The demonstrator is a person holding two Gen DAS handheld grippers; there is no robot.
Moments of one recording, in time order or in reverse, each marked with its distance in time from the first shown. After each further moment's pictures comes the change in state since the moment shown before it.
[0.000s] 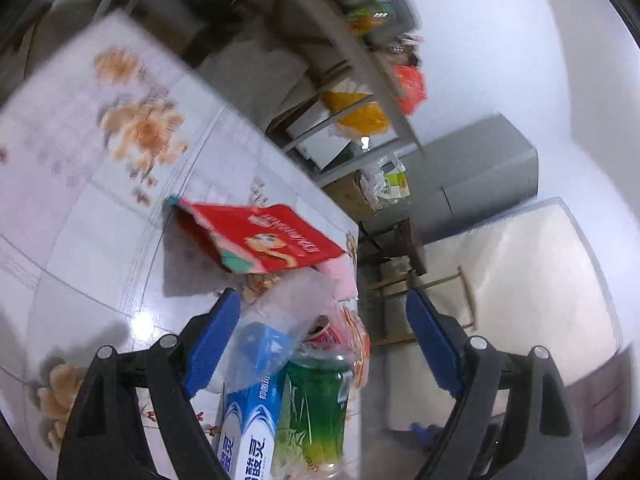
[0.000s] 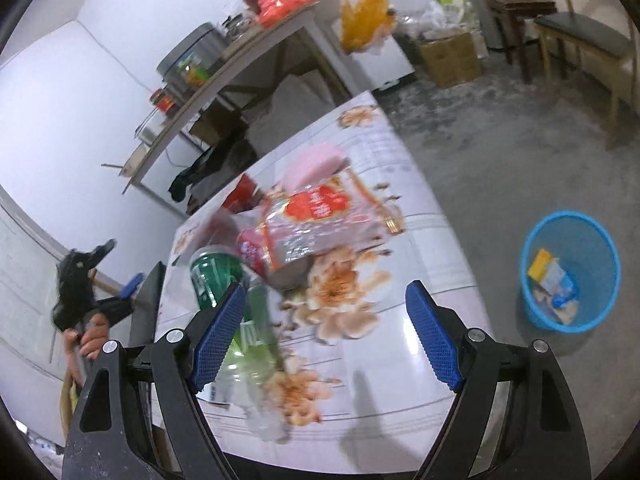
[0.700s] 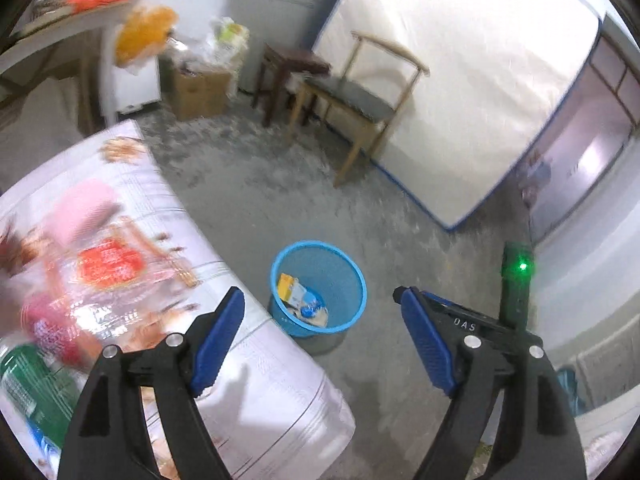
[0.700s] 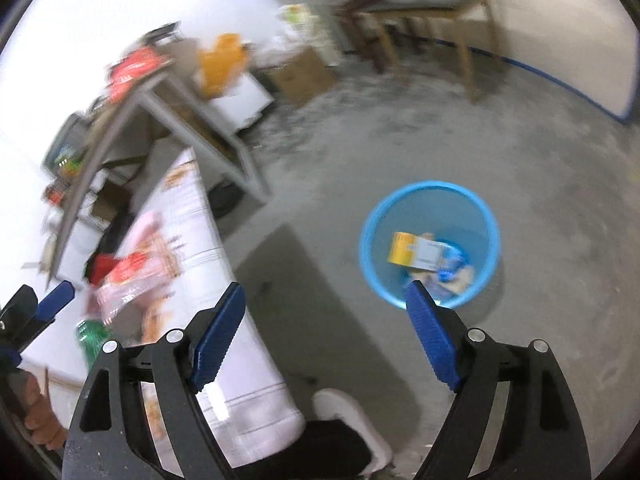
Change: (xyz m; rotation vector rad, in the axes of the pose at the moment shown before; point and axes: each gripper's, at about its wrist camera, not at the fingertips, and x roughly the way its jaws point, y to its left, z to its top) left arm 0.172 -0.243 -0.252 0.933 0.441 0.007; right arm -0.060 -0.168 -0.021 0.281 -0.134 -0.280
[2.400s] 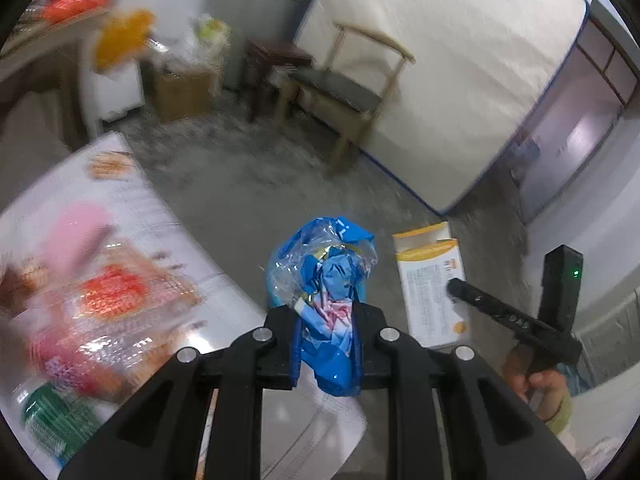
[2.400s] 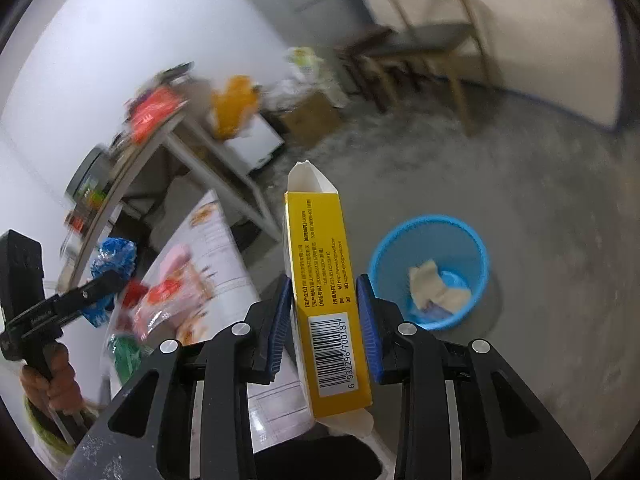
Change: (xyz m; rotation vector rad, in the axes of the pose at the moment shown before) left arm 0.051 -0.014 0.033 0.089 0.127 -0.039; right arm -0.060 -0.021 -0.009 0.082 -0.148 0.012
